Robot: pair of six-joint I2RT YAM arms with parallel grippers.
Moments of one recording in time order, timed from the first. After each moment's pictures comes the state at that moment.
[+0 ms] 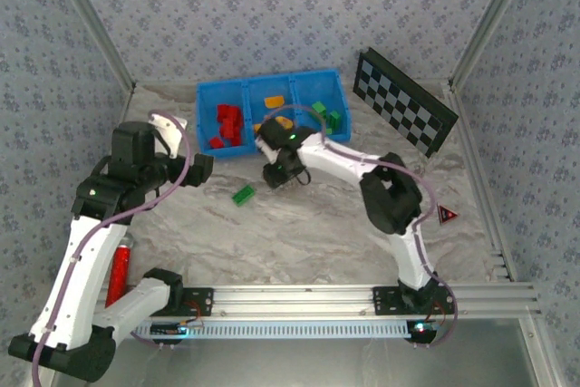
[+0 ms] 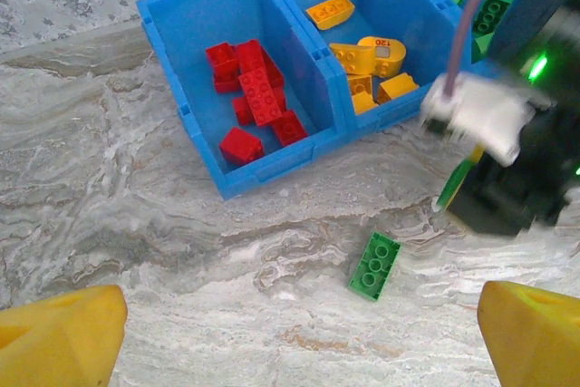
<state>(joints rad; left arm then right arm) -0.29 0.91 1.24 -0.97 0.01 0.03 0.76 2.06 1.71 -0.85 -0.01 0.11</state>
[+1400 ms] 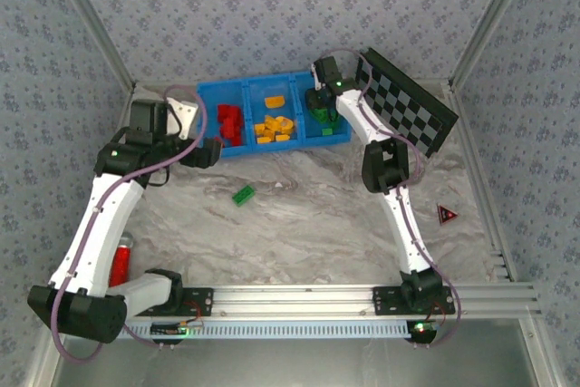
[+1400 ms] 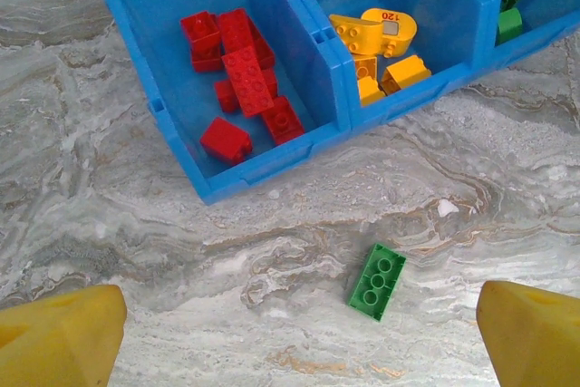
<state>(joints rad) -0.22 1.14 1.29 -0.92 0.11 0.06 0.35 2.66 2.56 -0.76 0.07 0.09</state>
